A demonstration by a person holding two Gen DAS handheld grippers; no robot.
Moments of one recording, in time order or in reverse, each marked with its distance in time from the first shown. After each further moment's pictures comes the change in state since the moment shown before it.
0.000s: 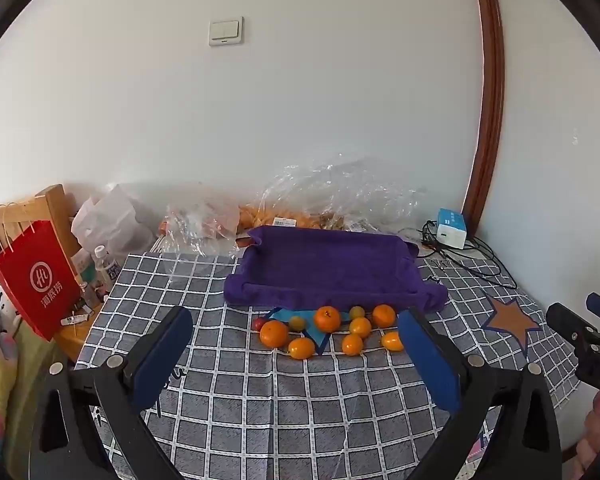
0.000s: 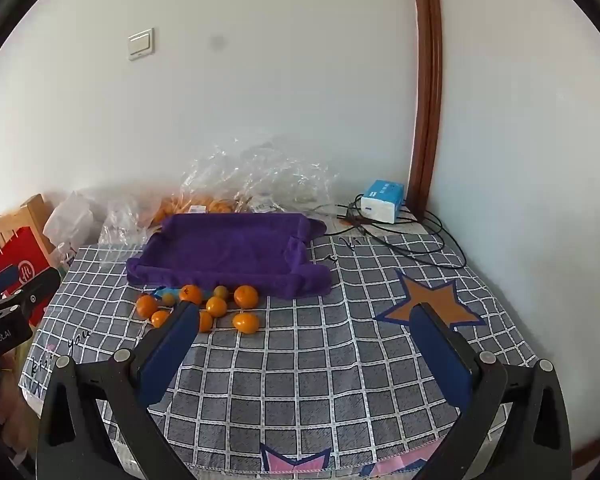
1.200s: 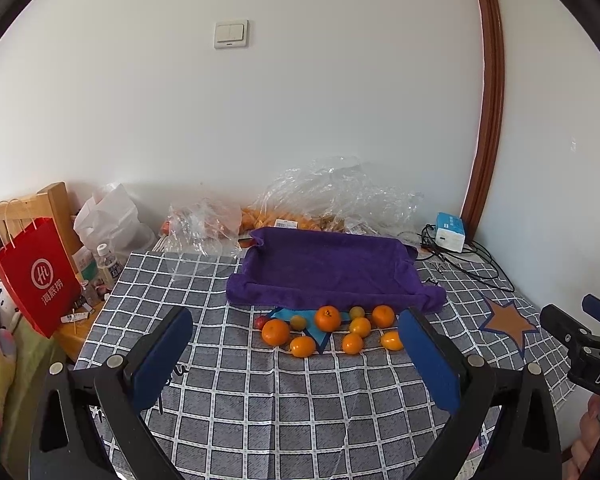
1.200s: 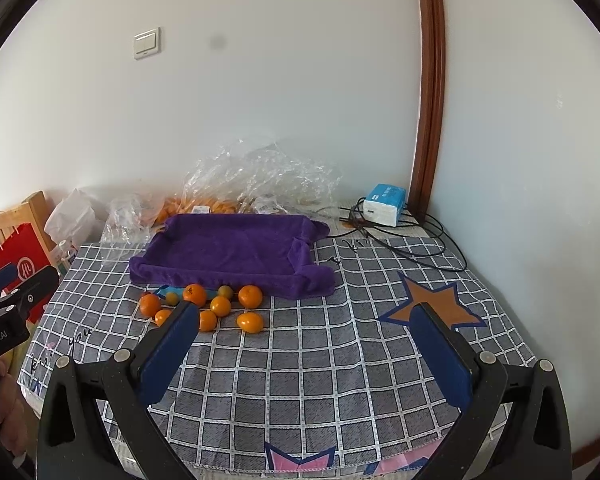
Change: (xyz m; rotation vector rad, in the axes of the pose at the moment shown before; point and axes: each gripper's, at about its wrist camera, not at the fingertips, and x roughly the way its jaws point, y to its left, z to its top) left arm -0.008 0.005 -0.004 -0.030 -0.011 -0.006; right arm -0.004 0.007 -0.003 -0.011 -0.016 0.002
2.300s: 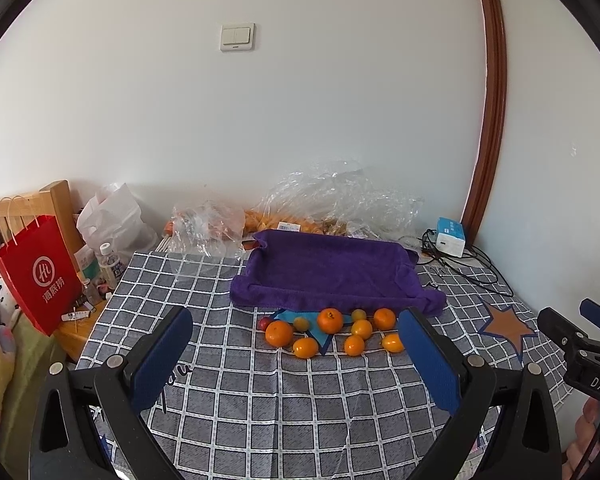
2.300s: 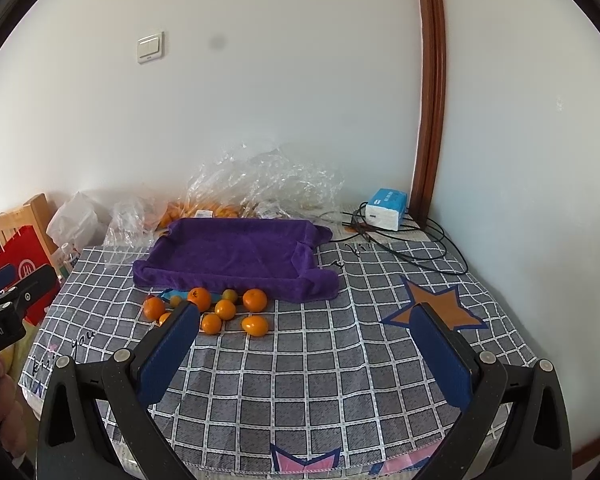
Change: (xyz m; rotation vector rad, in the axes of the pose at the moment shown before) left arm -0.006 0.005 0.002 -0.015 -0.008 0.000; right arm -0.005 0.004 -0.002 0.003 -0.018 0.001
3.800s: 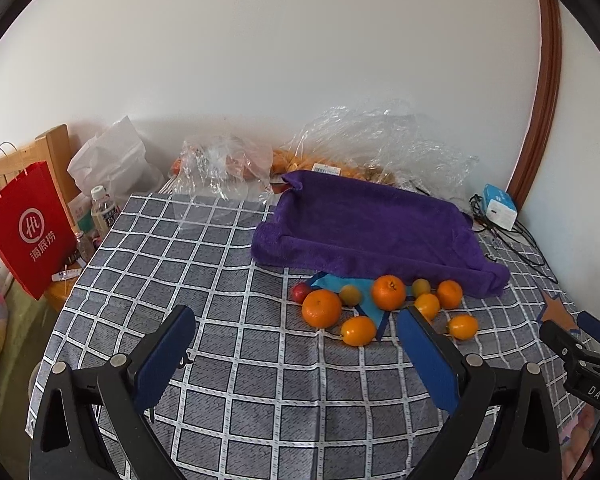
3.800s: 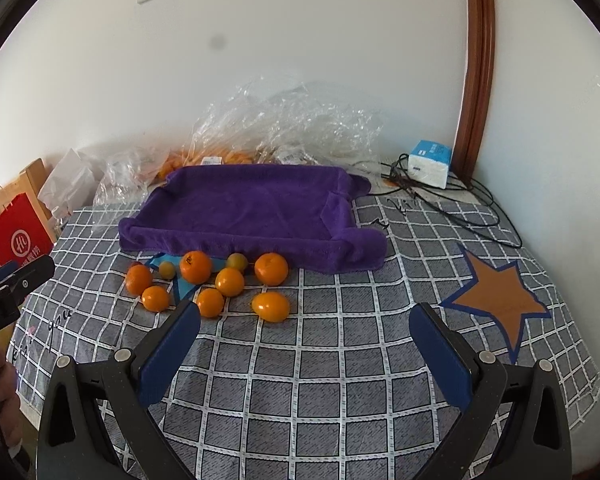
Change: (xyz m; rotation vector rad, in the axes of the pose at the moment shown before) left arm 0.120 0.048 -0.036 -0.067 0.175 0.067; right arm 0.129 0.026 -0.028 -0.033 0.169 0.057
